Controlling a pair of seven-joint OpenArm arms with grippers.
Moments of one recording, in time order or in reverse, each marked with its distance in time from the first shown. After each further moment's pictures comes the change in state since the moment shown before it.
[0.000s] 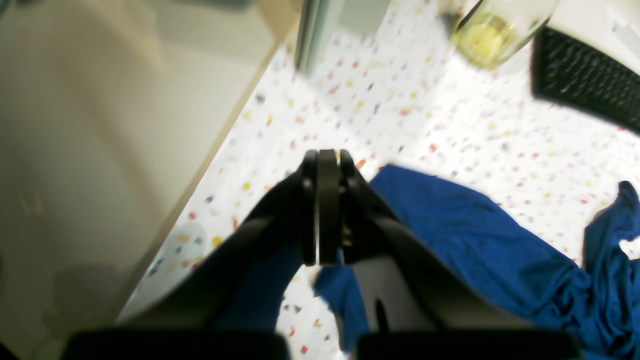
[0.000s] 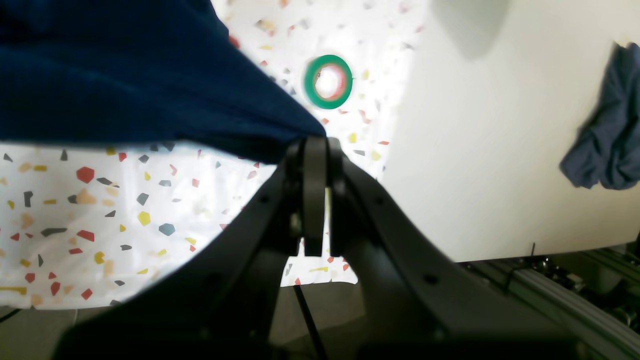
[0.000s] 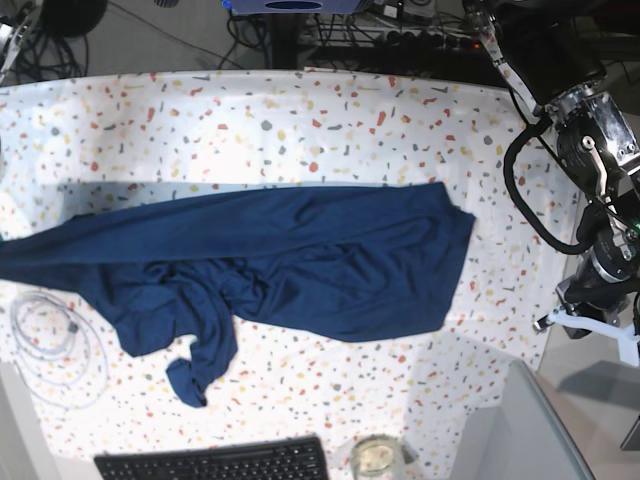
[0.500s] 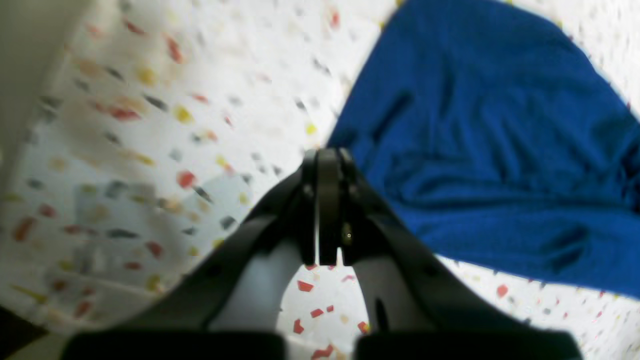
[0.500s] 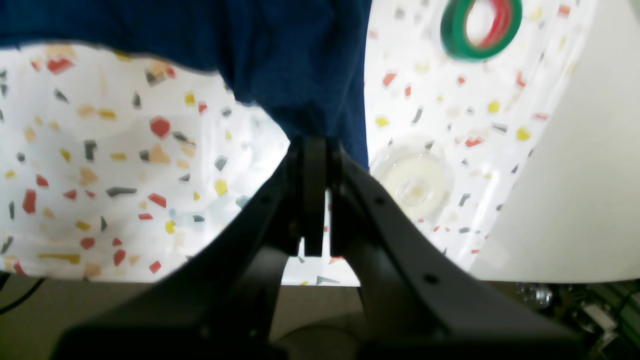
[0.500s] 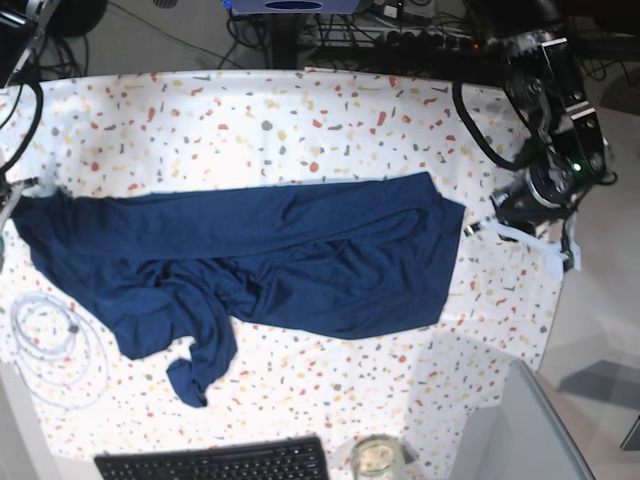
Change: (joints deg) left arm 15.7 5.2 5.3 -4.6 -0.2 -0.2 -4.9; right arm -7.3 -6.0 -0.1 -5.9 -0.3 0.0 5.2
